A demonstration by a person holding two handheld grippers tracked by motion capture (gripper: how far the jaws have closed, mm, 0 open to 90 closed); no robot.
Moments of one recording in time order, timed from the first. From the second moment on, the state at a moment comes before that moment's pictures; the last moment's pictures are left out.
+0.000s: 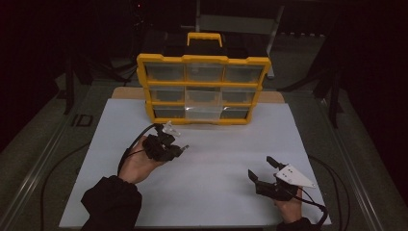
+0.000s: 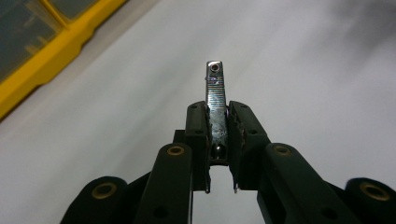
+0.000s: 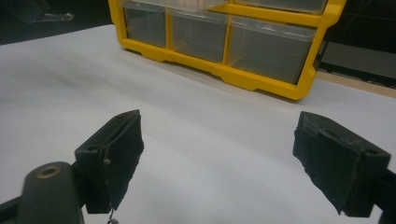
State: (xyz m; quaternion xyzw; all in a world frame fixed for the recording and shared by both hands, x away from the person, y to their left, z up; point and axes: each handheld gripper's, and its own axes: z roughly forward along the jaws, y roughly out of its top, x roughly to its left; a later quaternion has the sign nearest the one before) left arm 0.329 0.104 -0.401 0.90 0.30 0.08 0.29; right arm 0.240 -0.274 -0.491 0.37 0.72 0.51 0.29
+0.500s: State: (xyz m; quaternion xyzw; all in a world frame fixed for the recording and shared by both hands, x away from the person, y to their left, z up) left arm 0.341 0.108 -0.383 0.90 0.31 0.08 0.30; right arm 0.240 -0.274 -0.491 0.37 0.72 0.51 0.29
